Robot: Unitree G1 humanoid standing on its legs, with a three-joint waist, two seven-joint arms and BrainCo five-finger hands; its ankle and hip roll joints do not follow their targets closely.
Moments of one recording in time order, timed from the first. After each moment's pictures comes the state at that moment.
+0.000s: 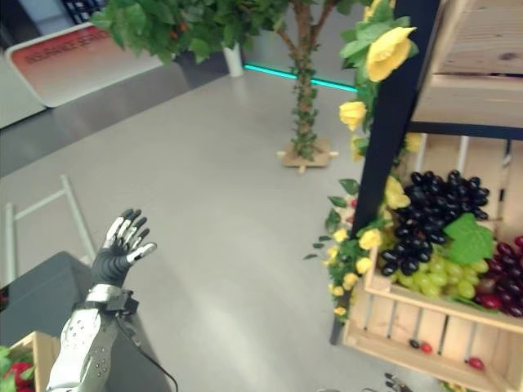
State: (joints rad) left arm 0.17 0.36 0.06 -0.02 -0.49 -0.23 -0.09; right arm 0.22 -0.40 0.01 1.00 0.19 -0.12 0.16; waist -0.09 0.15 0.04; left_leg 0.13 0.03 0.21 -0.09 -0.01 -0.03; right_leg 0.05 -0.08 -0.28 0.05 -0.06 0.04
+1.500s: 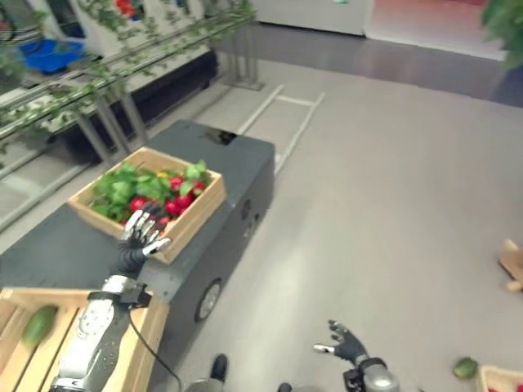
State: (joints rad) left arm 0.12 0.45 -0.03 -0.03 -0.54 -0.22 -0.04; right arm 0.06 -0.36 0.21 0.81 0.21 -0.15 0.15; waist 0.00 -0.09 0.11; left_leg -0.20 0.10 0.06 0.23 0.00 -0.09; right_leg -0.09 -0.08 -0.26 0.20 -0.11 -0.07
